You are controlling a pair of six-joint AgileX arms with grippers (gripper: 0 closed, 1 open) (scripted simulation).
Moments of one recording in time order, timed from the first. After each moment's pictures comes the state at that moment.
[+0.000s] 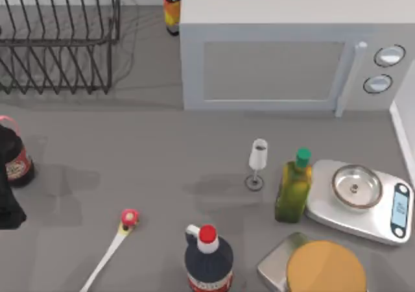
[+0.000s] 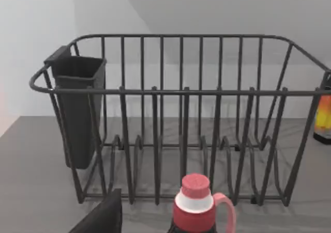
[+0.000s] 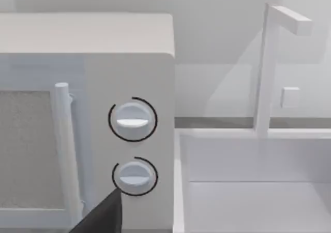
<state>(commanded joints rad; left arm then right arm) 0.00 0.00 0.00 0.00 0.00 0.00 0.00 0.00 0.00 0.00 0.00 0.00</state>
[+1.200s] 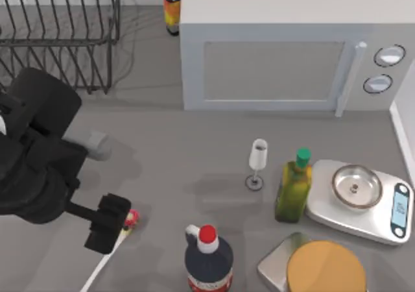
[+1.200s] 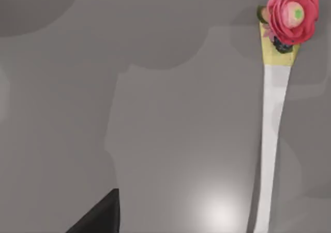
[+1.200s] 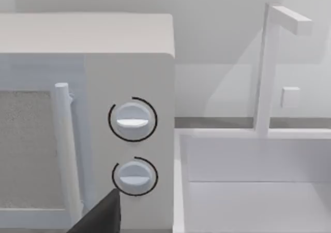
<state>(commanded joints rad) -0.46 1.26 0.80 -0.87 0.00 -0.07 0.00 0.00 0.00 0.00 0.00 0.00</state>
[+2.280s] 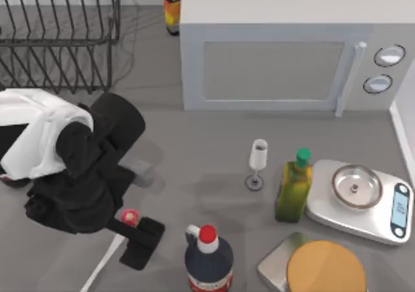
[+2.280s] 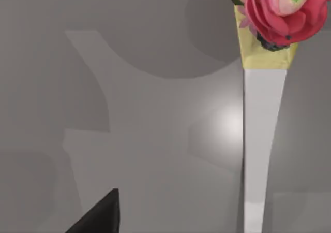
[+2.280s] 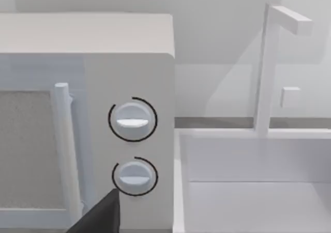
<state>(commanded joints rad) -0.55 1.61 0.86 -0.81 0.00 -0.09 0.00 0.00 0.00 0.00 0.00 0.00</state>
